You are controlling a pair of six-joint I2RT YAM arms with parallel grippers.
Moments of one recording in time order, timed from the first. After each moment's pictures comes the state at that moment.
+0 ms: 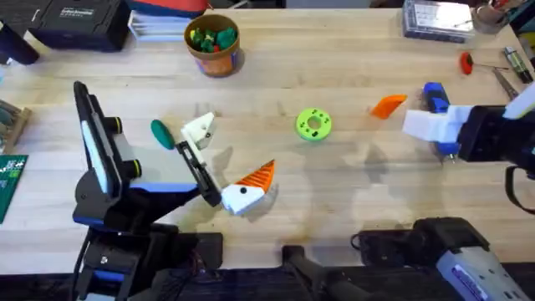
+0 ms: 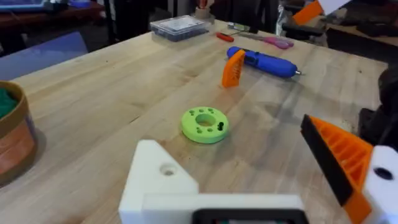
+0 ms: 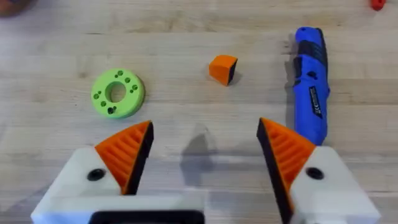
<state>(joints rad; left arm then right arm) -0.13 0.01 0.01 -0.08 0.88 -0.03 0.00 0.61 0.88 -1.07 -0.03 0.05</state>
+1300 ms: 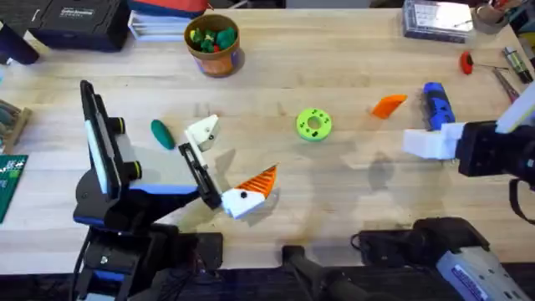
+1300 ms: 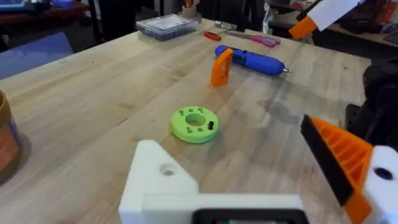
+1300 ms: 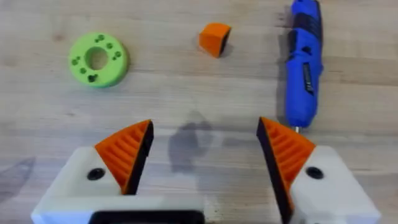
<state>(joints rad) -0.13 0.01 0.01 -0.09 0.92 -0.03 0.00 0.61 0.88 -1.17 0.01 -0.02</state>
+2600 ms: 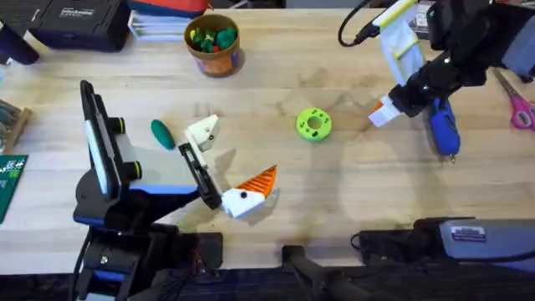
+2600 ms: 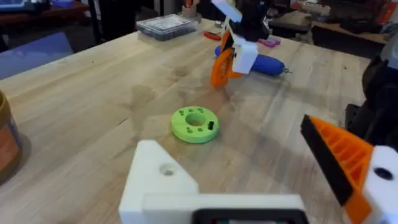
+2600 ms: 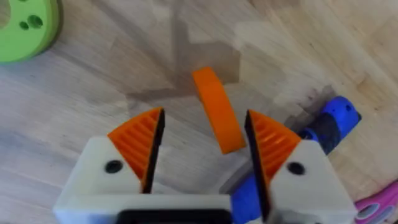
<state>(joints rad) -0.13 0.01 0.01 -0.09 0.92 -0.03 0.00 1.50 1.04 -0.87 0.06 -0.63</state>
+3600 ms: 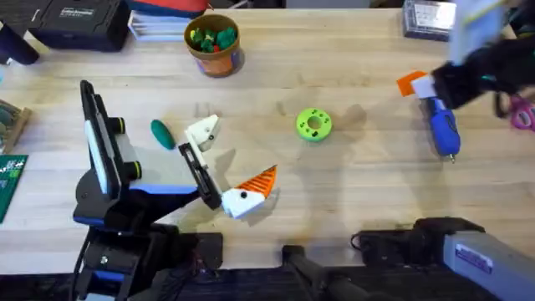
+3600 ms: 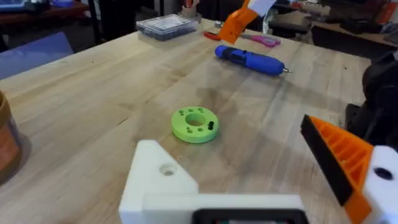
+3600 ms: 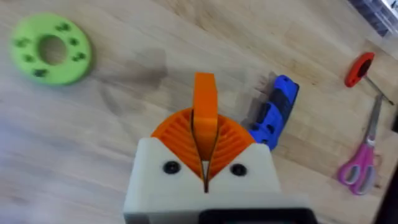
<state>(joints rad) -0.13 0.01 0.01 -0.09 0.92 -0.03 -0.02 1.12 1.08 -0.97 0.01 -0.50</state>
